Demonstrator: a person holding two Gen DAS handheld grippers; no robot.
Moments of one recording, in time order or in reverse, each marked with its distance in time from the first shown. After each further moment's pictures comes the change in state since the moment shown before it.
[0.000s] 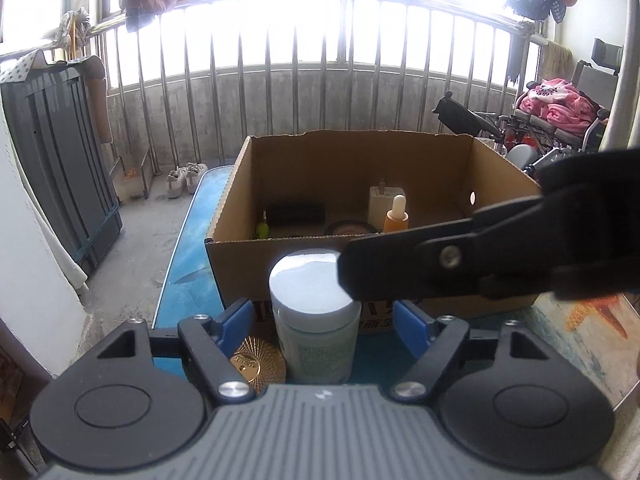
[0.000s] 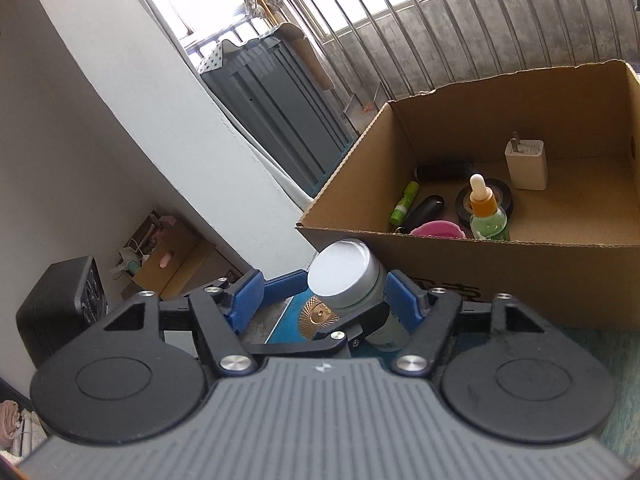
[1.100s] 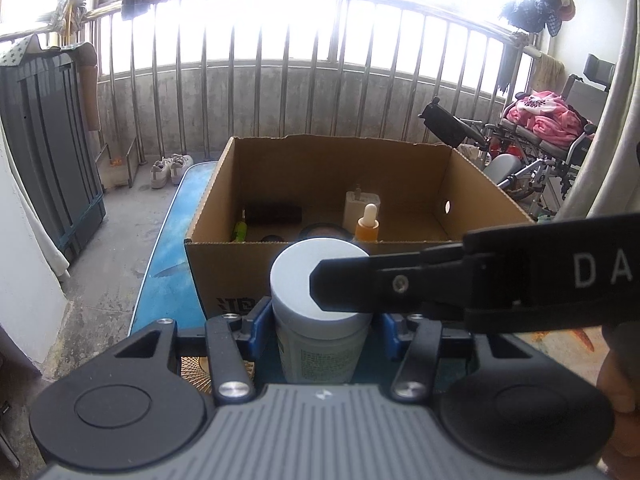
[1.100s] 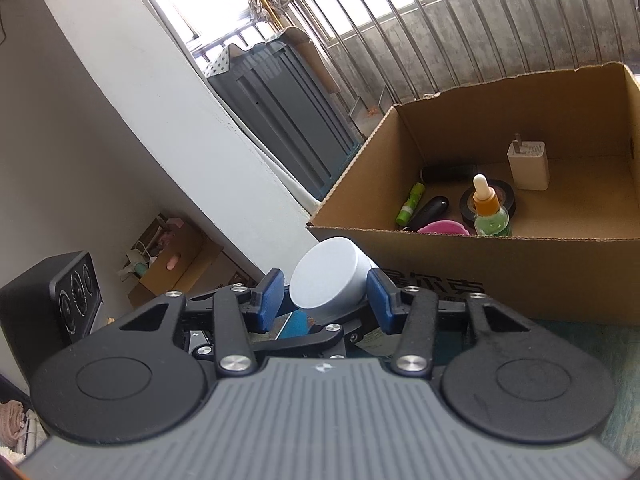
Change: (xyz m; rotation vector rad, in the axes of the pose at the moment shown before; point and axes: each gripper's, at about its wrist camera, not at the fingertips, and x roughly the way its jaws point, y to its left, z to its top) left arm -0.019 -0.009 0.008 -0.048 0.004 -0.061; right arm -0.018 0.004 -0.002 -0.006 -0.027 0.022
